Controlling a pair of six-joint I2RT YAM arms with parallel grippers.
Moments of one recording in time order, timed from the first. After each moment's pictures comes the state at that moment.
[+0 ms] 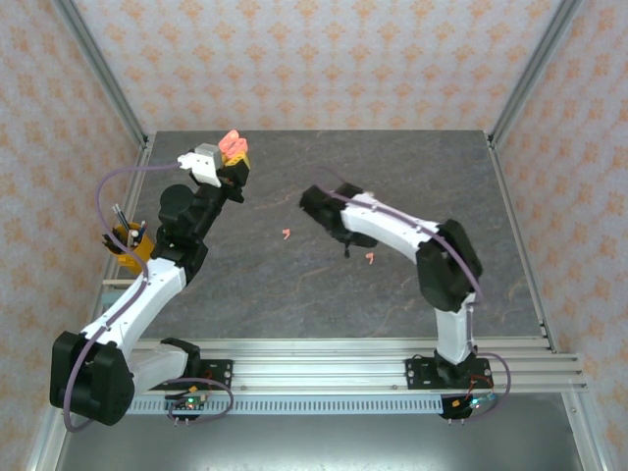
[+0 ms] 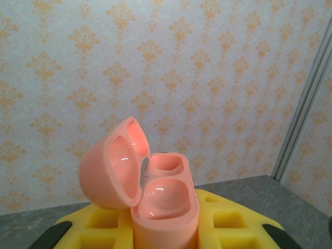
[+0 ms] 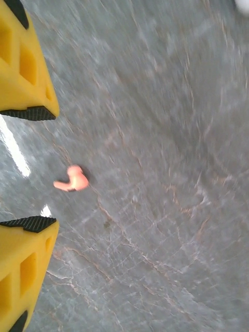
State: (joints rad) left arm -0.21 1.12 0.75 0.50 0.11 -0.17; right arm 0.74 1.92 1.55 -1.19 0.51 1.07
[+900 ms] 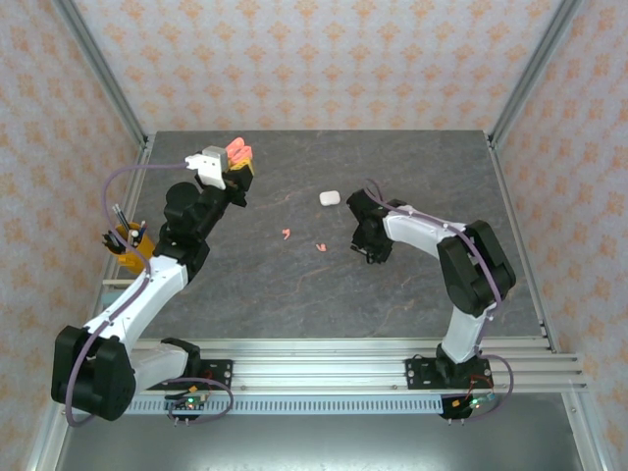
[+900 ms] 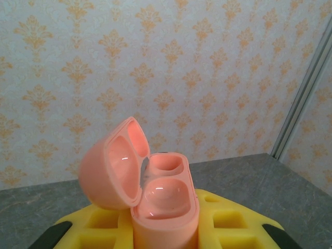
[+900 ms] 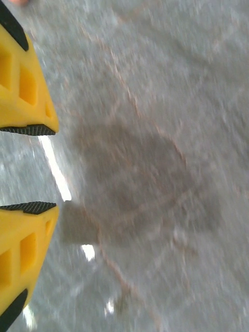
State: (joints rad) left arm -0.21 1.15 0.75 0.43 0.13 -0.17; right arm 0.53 1.80 1.16 -0.70 0.02 1.01
